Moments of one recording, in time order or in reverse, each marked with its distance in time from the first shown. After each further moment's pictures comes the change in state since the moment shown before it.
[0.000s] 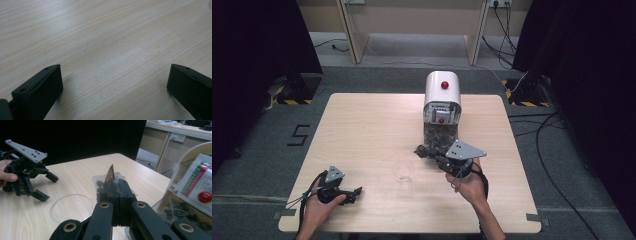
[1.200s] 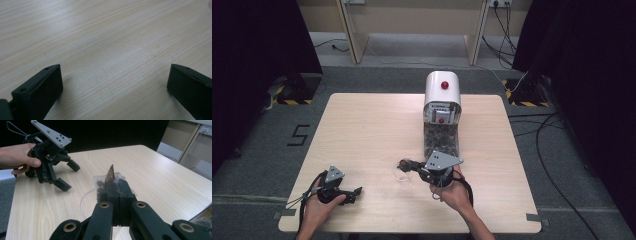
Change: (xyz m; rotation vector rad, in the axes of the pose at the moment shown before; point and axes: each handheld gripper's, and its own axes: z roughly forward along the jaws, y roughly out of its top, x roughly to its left) left arm 0.000 0.000 0.000 0.002 0.000 0.000; right arm 0.035 -0.011 0.034 0.070 0.123 -0.046
